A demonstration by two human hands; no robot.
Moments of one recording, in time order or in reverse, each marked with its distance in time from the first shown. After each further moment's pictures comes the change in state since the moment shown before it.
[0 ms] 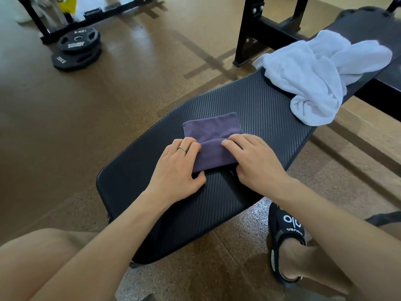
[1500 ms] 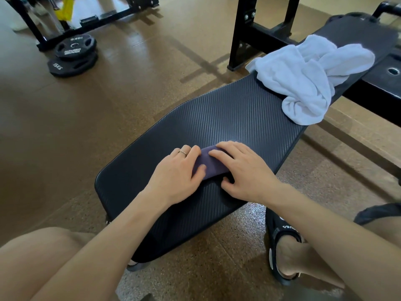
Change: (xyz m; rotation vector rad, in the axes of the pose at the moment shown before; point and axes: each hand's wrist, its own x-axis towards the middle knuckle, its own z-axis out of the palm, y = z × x) left_hand -0.004 0.008 -0.003 -0.051 -0.115 -0.035; right_hand -0.016 -0.010 0.007 0.099 -0.037 -0.054
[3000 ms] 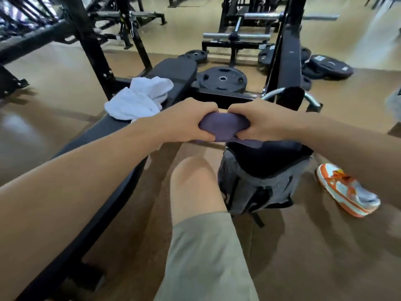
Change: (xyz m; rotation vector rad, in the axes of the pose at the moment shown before) left_hand 0.064 0.401 -0.090 -0.043 -0.192 0.887; right_hand -0.359 0.106 -0.236 -0.002 0.103 0.489
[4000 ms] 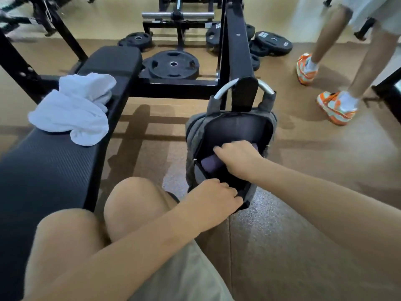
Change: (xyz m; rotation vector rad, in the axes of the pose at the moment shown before) left_hand -0.011 0.107 0.153 0.272 -0.101 0.581; right_hand -0.044 0.035 0.114 -0.442 -0.135 0.344
